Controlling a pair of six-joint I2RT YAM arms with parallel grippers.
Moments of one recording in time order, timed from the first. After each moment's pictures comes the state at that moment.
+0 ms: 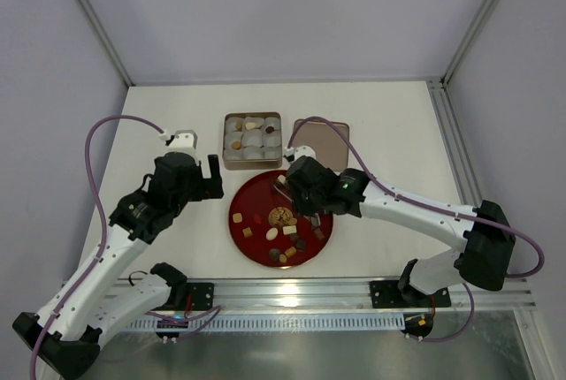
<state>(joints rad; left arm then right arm) -0.54 0.82 0.93 -0.75 -0.35 -0.39 1.00 1.43 1.12 -0.64 0.21 0.52</state>
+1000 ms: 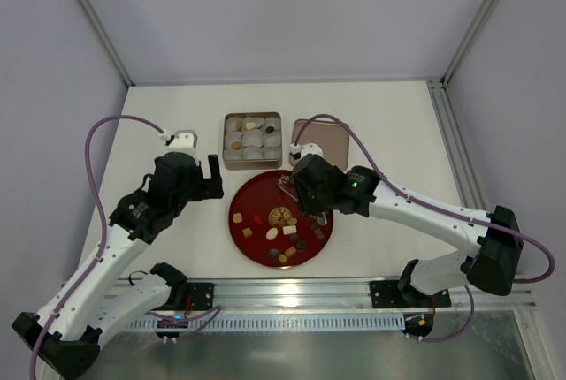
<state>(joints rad) -0.54 0.82 0.93 -0.75 -0.35 -0.39 1.00 1.36 1.16 -0.75 0.23 0.53</state>
